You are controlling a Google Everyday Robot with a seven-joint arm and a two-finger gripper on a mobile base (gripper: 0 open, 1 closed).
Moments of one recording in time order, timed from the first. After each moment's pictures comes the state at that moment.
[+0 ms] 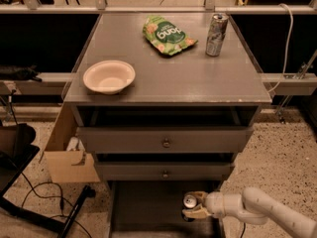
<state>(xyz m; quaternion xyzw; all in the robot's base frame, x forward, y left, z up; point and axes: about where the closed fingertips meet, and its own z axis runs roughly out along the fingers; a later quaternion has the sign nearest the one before) 0.475 -0.132 0.314 -0.46 0.69 0.39 0.40</state>
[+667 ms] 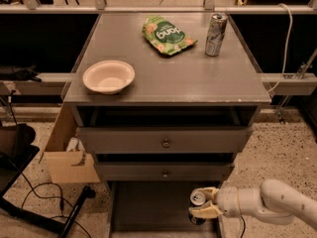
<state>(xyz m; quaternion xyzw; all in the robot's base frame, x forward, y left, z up) 0.434 -0.139 0.453 -0.43 0.73 0.39 0.36</state>
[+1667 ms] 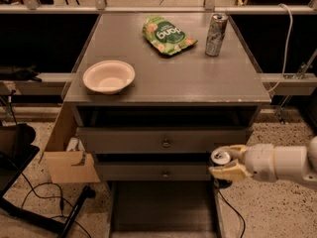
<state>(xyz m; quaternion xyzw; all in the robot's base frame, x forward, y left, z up) 0.463 -0.182 0.676 -0.43 0.76 0.28 0.39</state>
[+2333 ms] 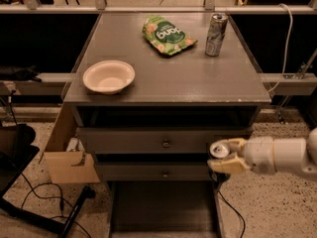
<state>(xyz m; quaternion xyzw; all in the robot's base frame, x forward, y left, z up) 0.475 -0.175 0.695 -0.43 0.76 0.29 0.40</state>
